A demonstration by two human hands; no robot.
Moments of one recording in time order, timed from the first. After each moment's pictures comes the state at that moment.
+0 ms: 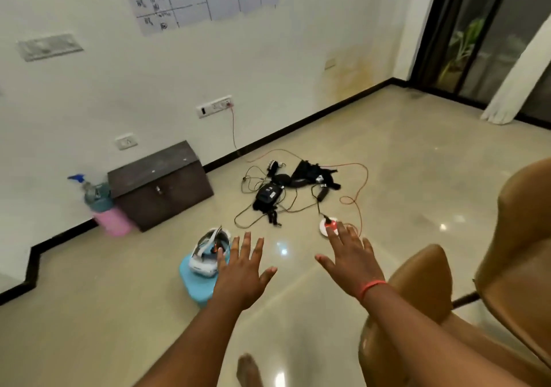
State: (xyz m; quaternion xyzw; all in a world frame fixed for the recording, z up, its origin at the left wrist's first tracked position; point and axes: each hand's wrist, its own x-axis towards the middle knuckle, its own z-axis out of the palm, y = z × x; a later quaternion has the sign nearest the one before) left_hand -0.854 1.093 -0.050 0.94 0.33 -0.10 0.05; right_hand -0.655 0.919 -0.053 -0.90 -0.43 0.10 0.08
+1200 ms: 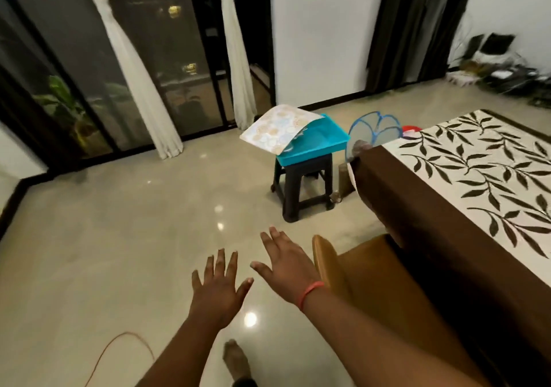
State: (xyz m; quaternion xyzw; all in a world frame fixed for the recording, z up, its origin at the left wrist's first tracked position) left_hand 0.127 0.999 -0.079 0.96 -0.25 -0.14 0.03; right_hand 0.064 0.820 -0.046 -0.97 0.10 0.01 0.22
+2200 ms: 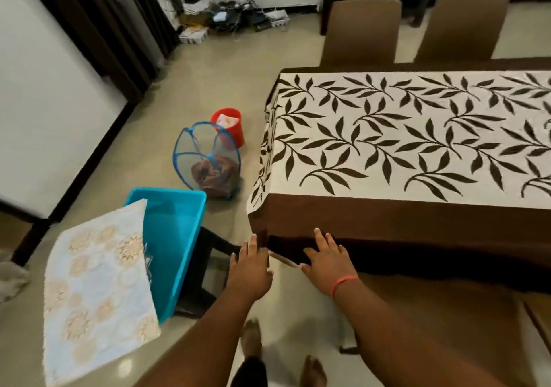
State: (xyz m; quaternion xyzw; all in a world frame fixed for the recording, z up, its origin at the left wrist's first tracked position) left_hand 0.483 0.406 -0.151 0.65 -0.71 -0.21 -0.14; right_hand 0.282 0.412 -0.134 -0.71 0.65 0.11 0.25
